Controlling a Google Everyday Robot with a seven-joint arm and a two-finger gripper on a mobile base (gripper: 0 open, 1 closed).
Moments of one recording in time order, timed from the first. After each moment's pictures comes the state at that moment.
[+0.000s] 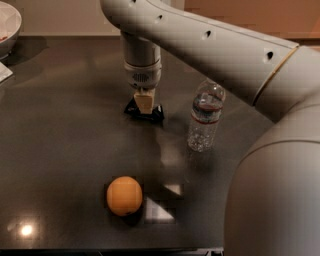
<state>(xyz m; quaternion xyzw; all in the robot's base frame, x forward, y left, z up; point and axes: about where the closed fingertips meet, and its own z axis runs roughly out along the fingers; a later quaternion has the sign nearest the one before) 0.589 0.027 0.844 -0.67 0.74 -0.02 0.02</state>
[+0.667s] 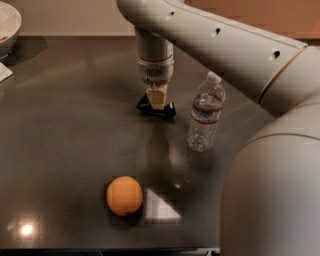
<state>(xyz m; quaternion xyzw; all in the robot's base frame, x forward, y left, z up) 0.604 -0.007 0.847 -0.65 0.76 -0.03 0.00</state>
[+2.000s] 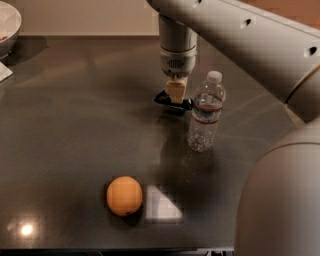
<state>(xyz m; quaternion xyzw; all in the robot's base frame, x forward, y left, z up) 0.602 -0.057 0.871 -0.64 0.77 -0.04 0.01</state>
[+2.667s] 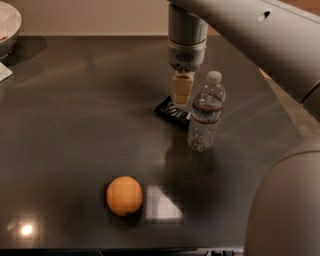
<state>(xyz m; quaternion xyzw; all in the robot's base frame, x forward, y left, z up) 0.600 -0.070 0.888 -0.64 0.77 -0.03 0.03</state>
